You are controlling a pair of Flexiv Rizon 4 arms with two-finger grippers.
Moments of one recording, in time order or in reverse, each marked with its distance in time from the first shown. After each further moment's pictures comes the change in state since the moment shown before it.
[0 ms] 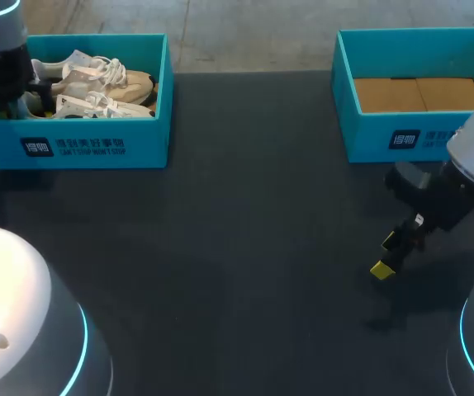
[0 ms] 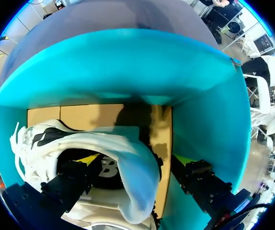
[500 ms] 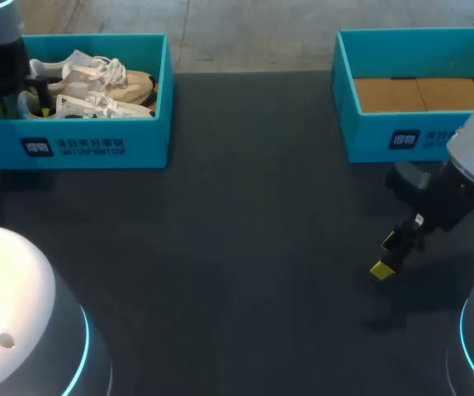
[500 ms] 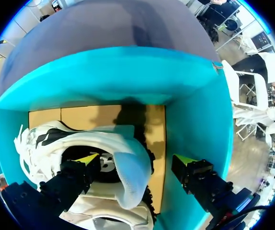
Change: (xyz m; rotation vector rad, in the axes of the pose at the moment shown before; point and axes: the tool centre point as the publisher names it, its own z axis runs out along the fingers) left arm 0.006 0.000 -0.015 -0.015 0.012 0.024; right arm 0.000 0.000 0.000 0.000 0.000 0.000
